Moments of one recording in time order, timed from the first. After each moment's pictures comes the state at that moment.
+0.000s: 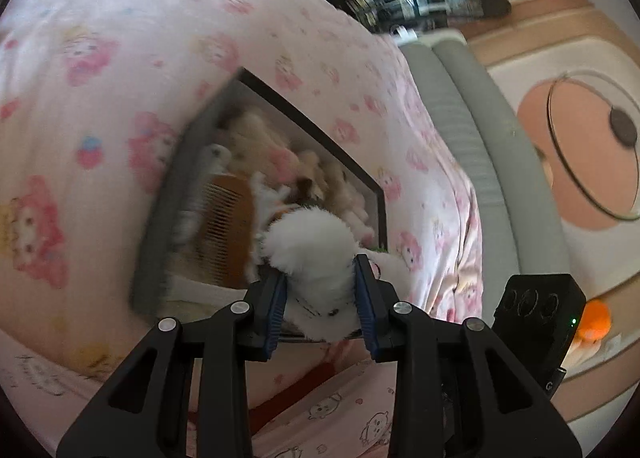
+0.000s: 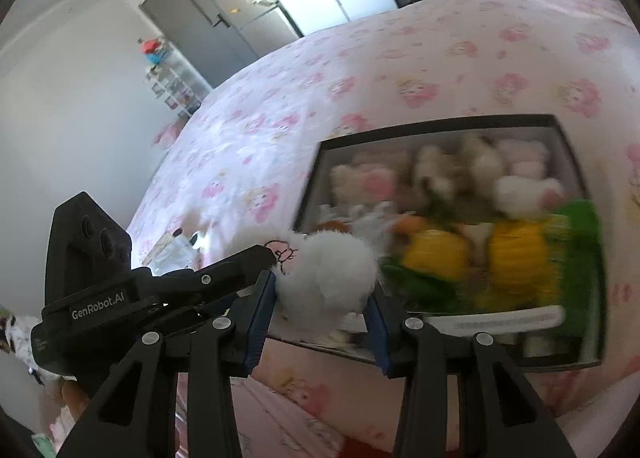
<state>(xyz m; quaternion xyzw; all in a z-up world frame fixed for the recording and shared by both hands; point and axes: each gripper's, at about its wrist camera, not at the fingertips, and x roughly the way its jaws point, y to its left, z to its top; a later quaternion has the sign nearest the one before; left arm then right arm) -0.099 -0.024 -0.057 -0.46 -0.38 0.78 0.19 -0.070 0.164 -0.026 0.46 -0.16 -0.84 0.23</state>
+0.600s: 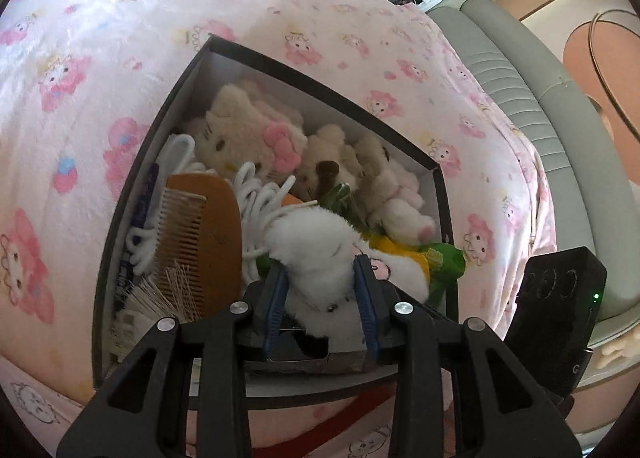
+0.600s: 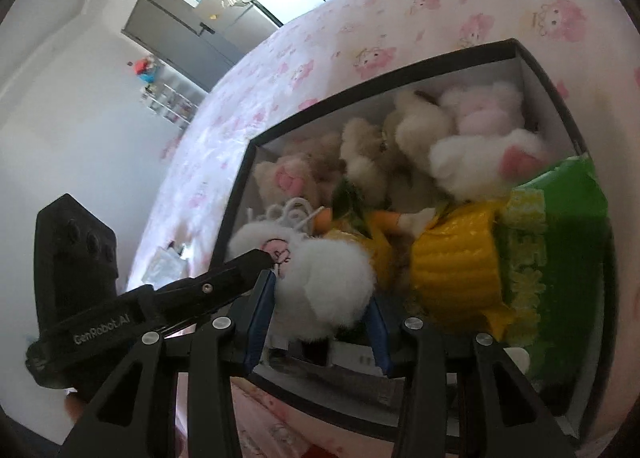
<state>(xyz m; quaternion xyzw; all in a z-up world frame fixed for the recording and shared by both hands) -0.133 0.037 -0.085 -0.50 -0.27 0.81 0.13 -0.114 0.225 -0.091 0.48 -0.23 -0.81 0.25</state>
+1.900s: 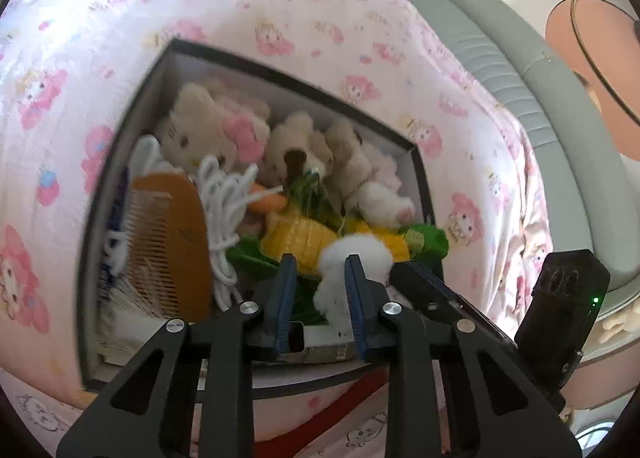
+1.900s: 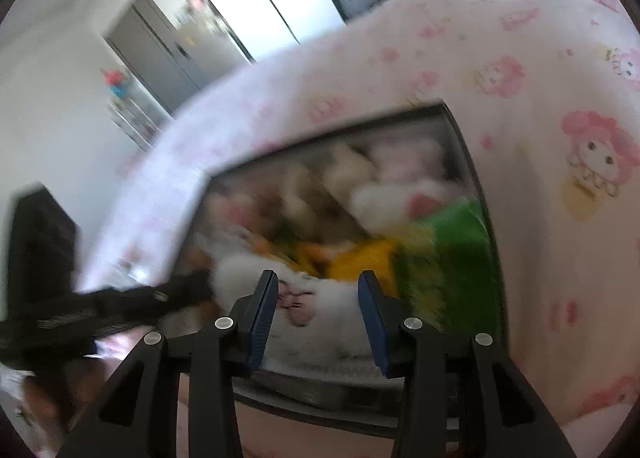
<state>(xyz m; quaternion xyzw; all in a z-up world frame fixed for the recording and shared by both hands) -0.133 0.056 -0.081 -0.52 -0.25 0.80 0.16 -0.104 0.246 -0.076 0.45 -0.16 -0.87 0.15</state>
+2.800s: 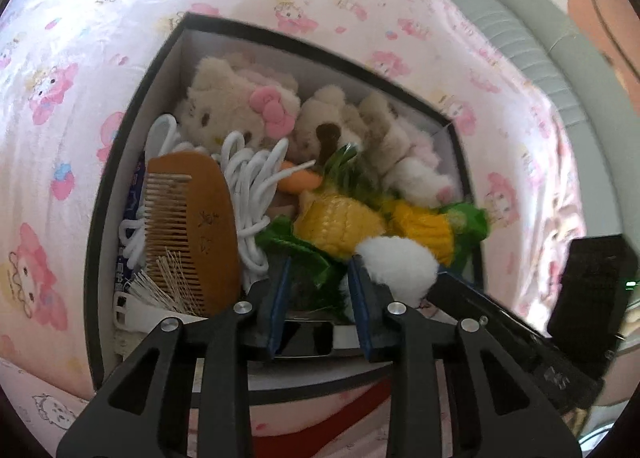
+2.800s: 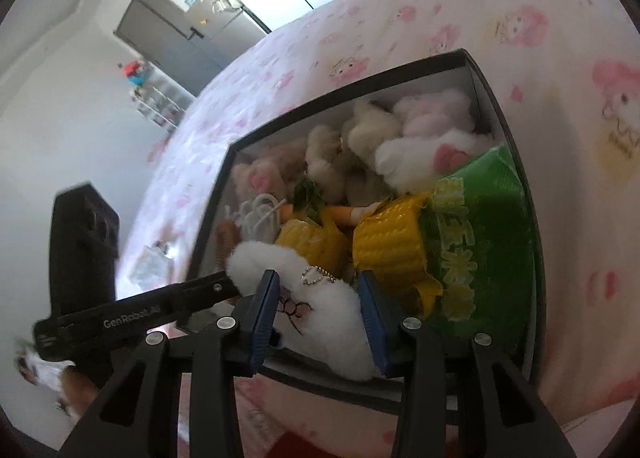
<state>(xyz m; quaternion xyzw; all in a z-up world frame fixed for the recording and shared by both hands) -0.133 0.044 -0.083 -0.54 -0.22 0.80 0.14 -0.103 0.260 -0.085 0.48 -0.23 -0.82 0.23</state>
